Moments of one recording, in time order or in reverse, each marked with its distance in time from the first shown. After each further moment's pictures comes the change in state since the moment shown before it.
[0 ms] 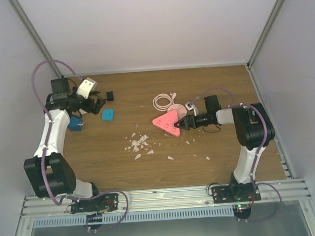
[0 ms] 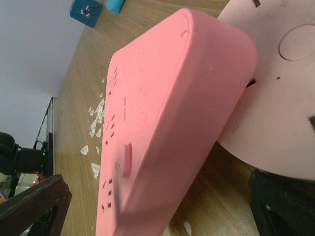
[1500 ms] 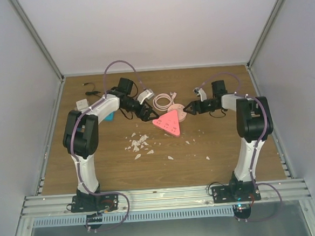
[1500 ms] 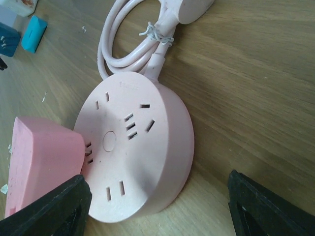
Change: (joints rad) left arm -0.539 0.539 0.221 0.012 0.312 -0.108; right arm -0.119 0.094 0.310 -0.260 0.212 -0.161
